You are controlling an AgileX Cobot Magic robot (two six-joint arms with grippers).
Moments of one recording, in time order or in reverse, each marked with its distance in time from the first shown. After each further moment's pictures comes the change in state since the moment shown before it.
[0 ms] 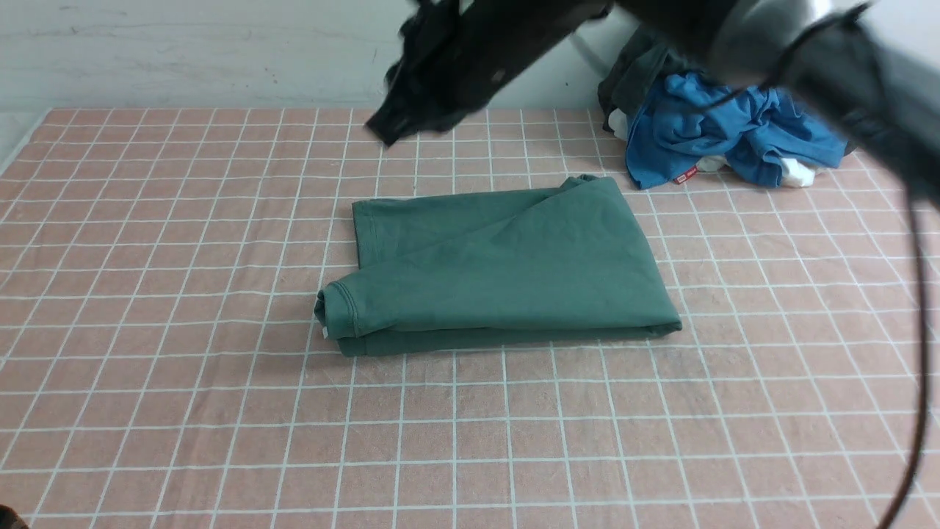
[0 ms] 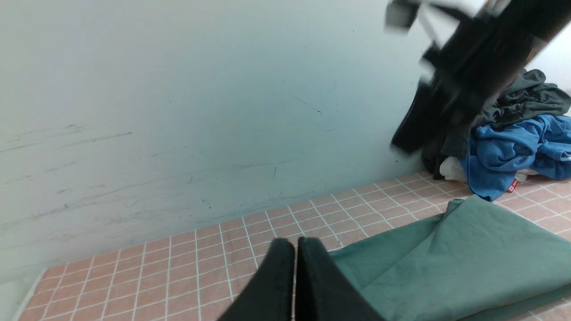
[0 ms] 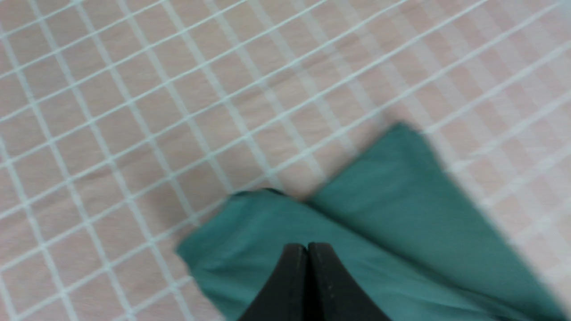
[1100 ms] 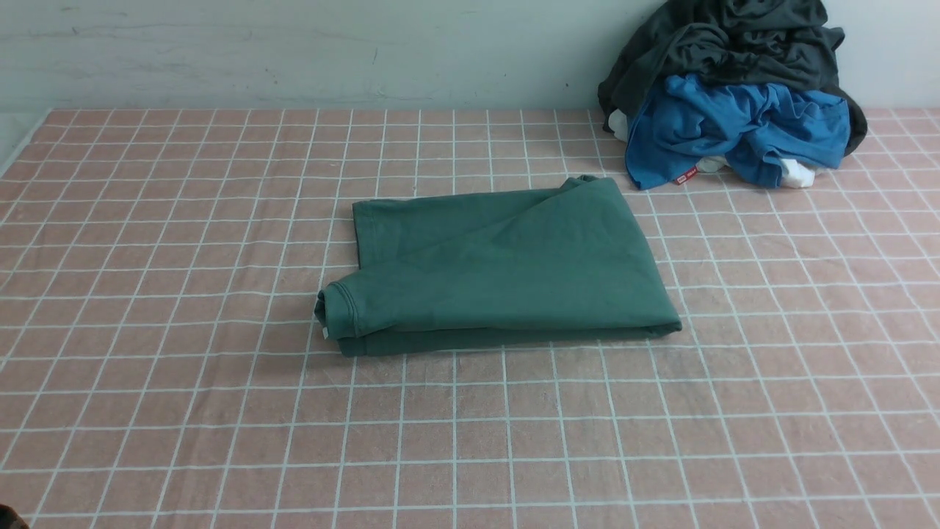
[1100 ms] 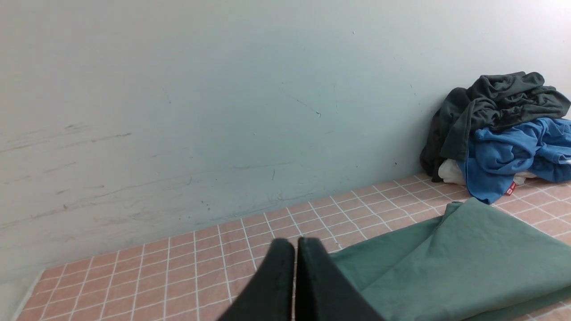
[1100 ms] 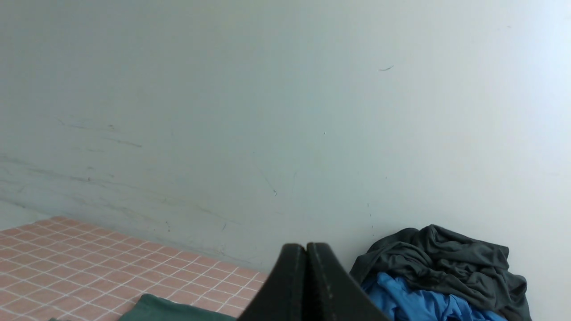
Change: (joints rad) right arm -0.277 -1.926 2.058 -0.088 -1.123 0.205; left arm 0.000 0.000 0.000 -0.008 -0.001 0.000
